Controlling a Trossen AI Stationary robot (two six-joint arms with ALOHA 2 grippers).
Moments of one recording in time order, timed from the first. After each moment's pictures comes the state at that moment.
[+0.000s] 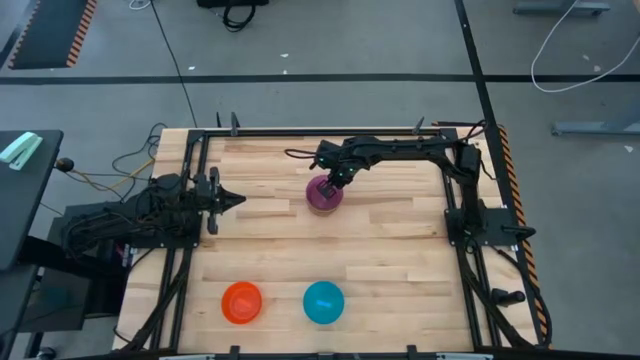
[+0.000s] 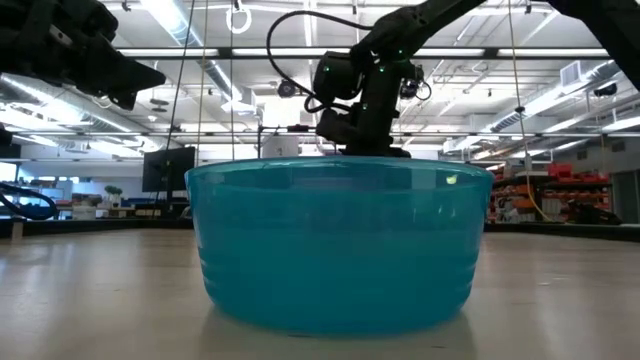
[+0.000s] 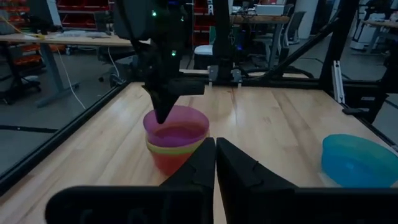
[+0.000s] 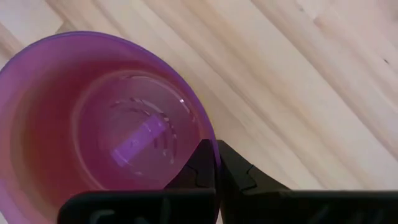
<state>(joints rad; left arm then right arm) 0.27 0.12 0.21 -0.19 0.15 0.01 -0.30 1.98 1.54 -0.85 0.01 0.48</state>
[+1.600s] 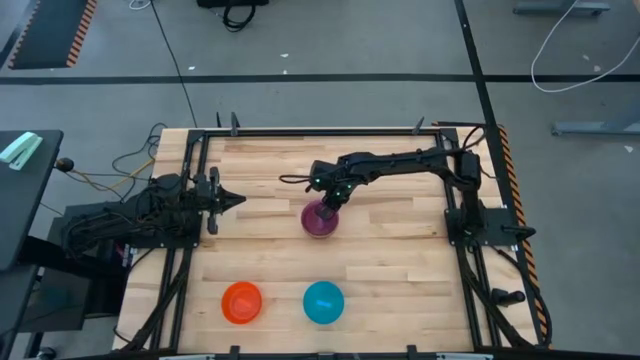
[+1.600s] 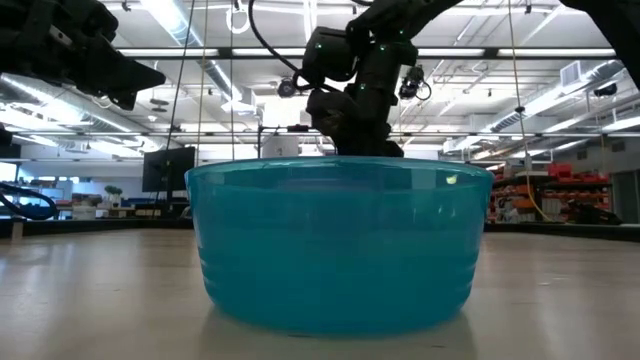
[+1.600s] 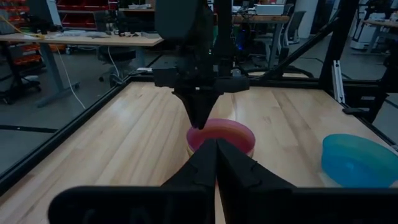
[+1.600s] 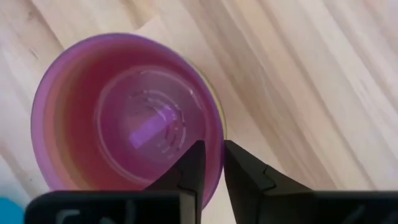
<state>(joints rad) 0.27 0.12 0.21 -0.19 0.15 0.01 -0.16 1.98 1.54 -0.85 -0.10 0.46</state>
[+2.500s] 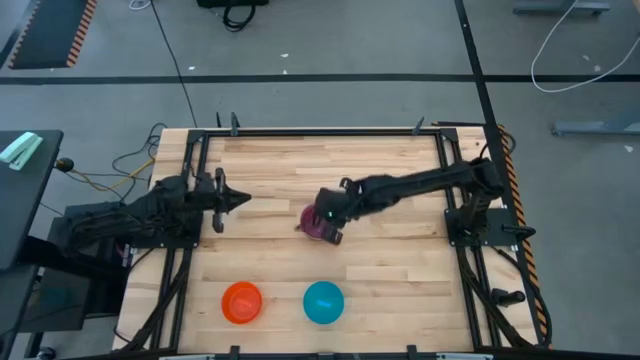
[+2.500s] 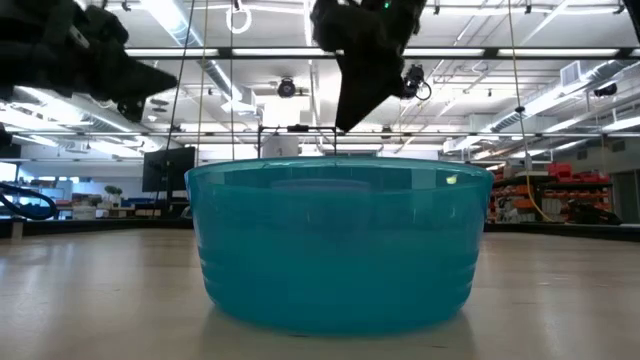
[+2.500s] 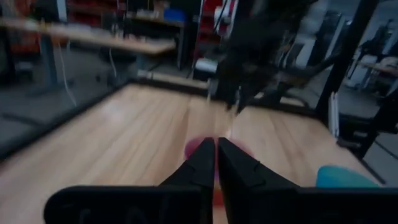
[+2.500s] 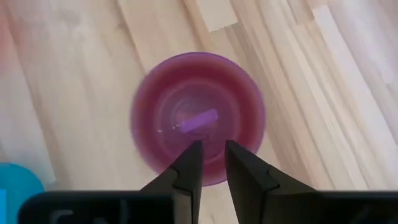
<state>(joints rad) 0.27 0.20 0.12 0.03 0.13 -0.15 0.10 1.83 1.54 -0.85 0.24 0.42</state>
